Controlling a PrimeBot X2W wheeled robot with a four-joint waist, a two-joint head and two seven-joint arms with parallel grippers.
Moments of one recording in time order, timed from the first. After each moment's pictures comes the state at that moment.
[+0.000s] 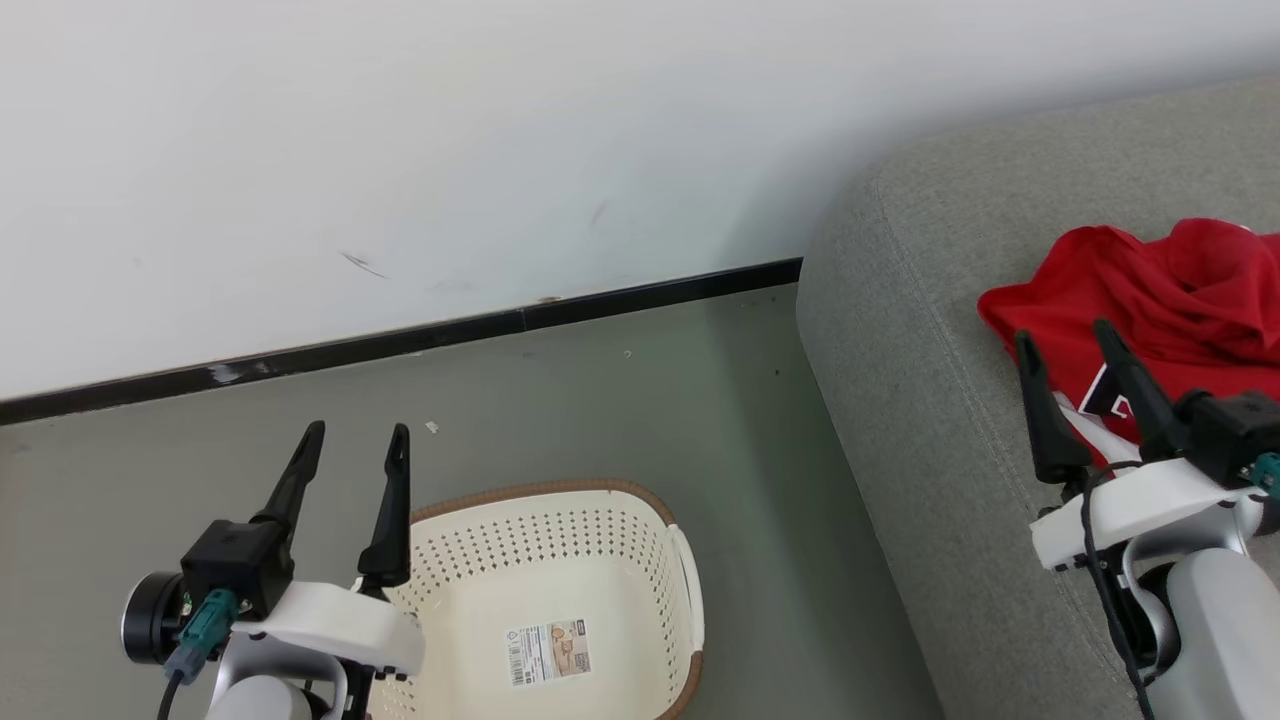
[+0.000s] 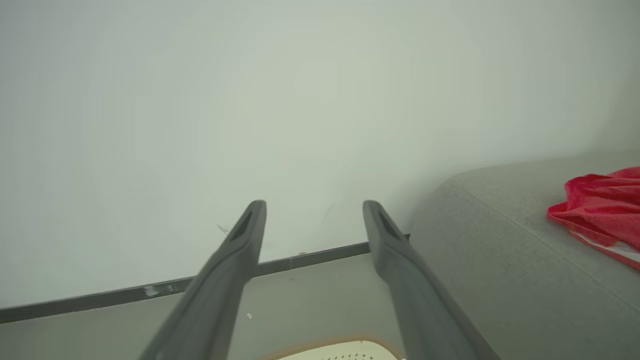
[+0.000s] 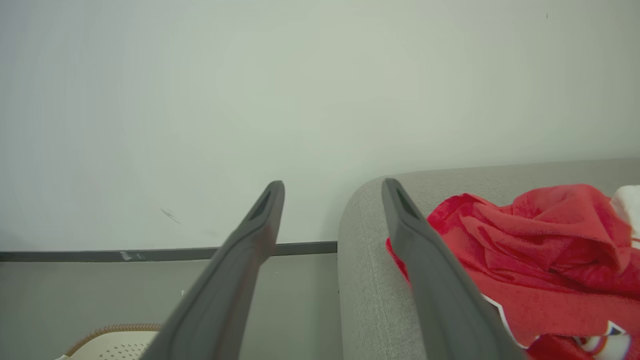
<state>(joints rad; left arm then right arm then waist) -0.19 0.23 -0.36 0.06 -0.50 0.22 -0.21 -0.27 -0.14 -0.01 0.23 0.14 0.12 -0.25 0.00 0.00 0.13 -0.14</state>
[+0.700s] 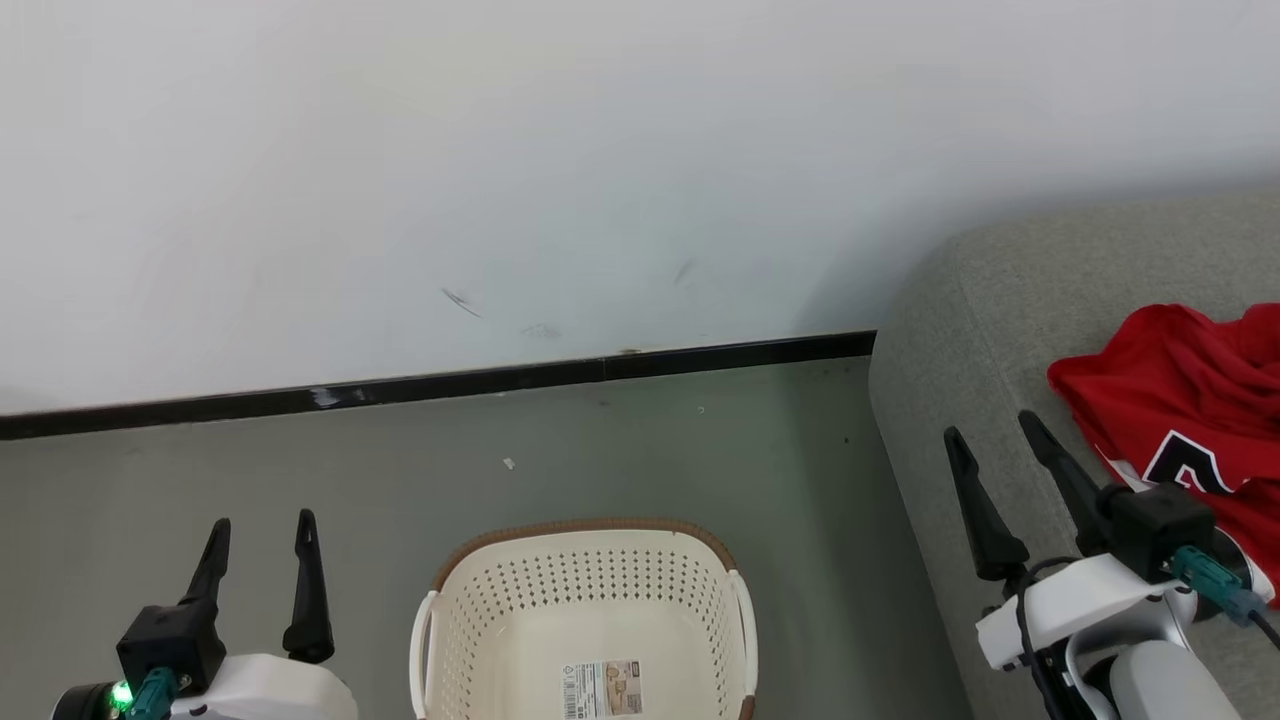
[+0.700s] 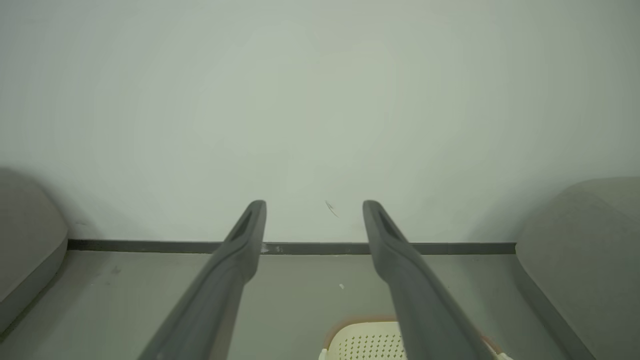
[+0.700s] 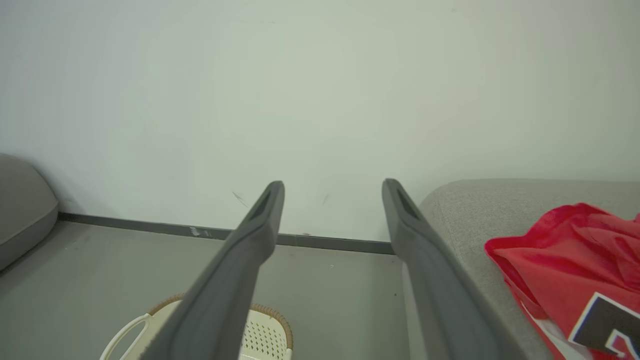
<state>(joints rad) -0.06 0.25 -0.26 0.12 -0.50 0.31 -0.24 -0.13 -0.06 0.03 0.16 0.06 0.12 -0.25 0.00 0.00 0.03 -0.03</state>
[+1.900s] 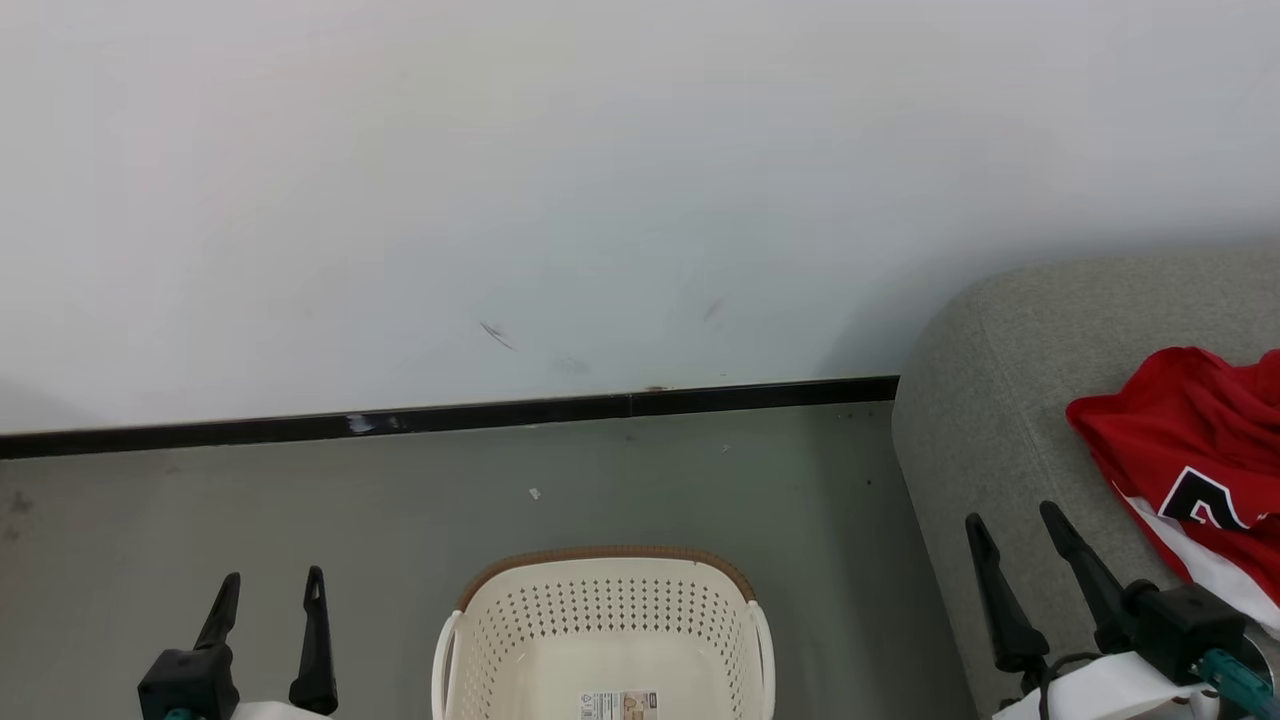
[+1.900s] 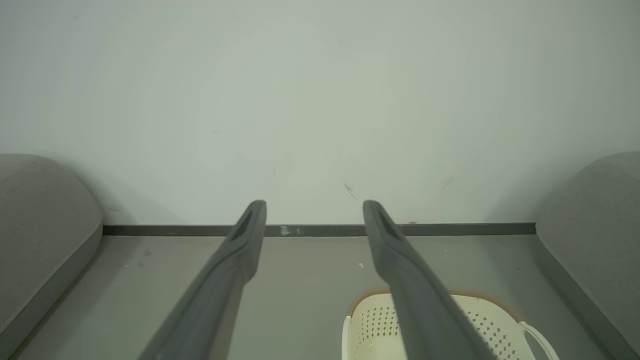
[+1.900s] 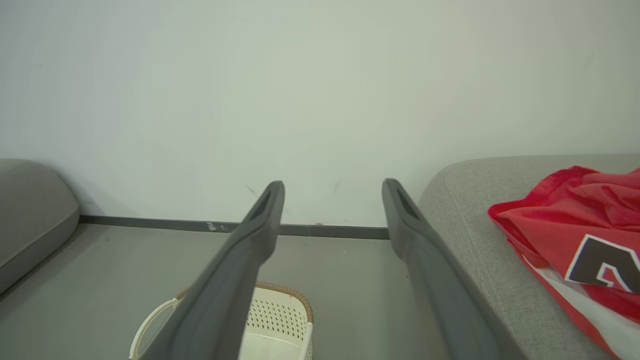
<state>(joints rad) 0.00 0.26 -0.28 0.16 -0.48 0.30 -0.24 0.08 -0.04 -0.02 0.04 0.07 0.12 -0.25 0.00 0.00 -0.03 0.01</state>
